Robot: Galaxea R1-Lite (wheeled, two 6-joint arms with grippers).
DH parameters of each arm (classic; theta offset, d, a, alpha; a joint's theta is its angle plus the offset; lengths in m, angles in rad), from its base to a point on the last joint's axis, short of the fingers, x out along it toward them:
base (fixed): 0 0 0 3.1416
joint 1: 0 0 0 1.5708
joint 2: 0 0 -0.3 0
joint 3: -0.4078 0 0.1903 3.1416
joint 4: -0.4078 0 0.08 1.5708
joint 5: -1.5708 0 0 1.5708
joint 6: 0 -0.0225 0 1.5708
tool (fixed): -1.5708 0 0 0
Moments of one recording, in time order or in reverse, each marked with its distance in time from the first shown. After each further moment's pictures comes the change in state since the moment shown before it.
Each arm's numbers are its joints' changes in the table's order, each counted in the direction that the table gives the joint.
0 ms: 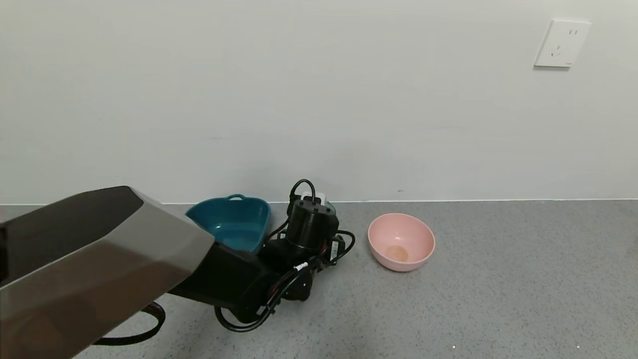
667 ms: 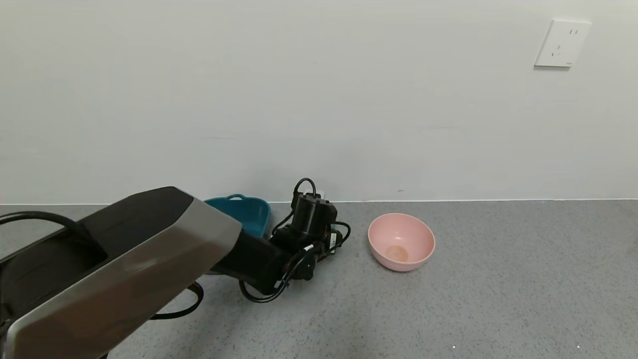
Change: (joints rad) left arm -0.075 0.145 -0.190 -0.066 0.057 -0.004; right arm 0.000 0.000 0.000 0.000 0.000 0.000
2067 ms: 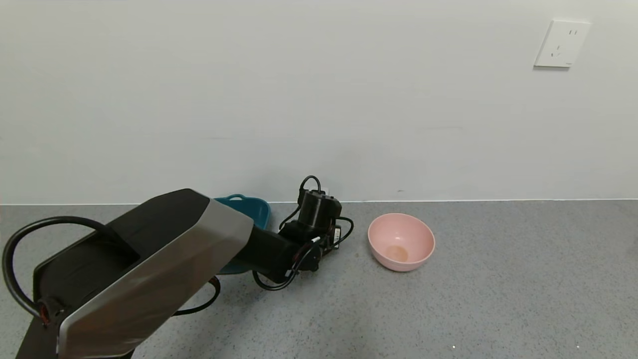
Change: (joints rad) left arm -0.021 0.082 -0.142 -0.077 0.018 -0.001; right arm 0.000 0.000 0.000 0.000 0.000 0.000
